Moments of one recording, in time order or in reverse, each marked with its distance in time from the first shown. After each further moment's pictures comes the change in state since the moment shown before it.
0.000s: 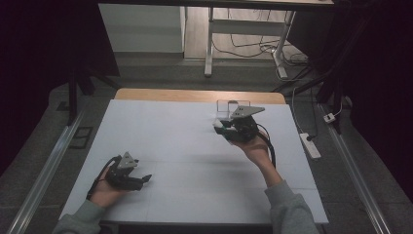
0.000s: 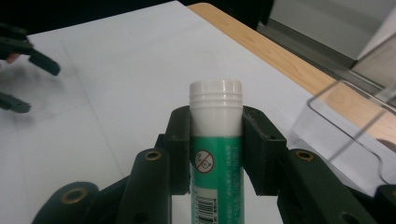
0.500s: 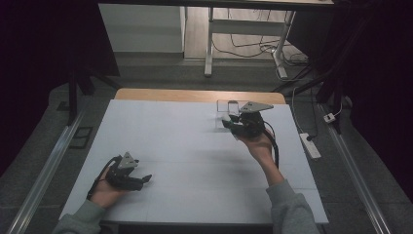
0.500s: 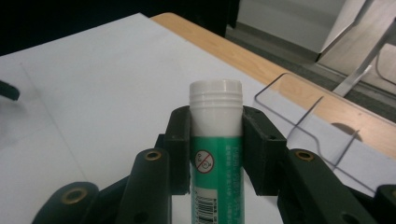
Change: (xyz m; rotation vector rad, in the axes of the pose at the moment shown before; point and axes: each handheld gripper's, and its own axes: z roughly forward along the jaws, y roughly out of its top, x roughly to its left) left arm 0.000 0.000 0.000 0.001 0.000 0.001; right arm -0.016 -0.001 -0.011 -0.043 -0.113 0.081
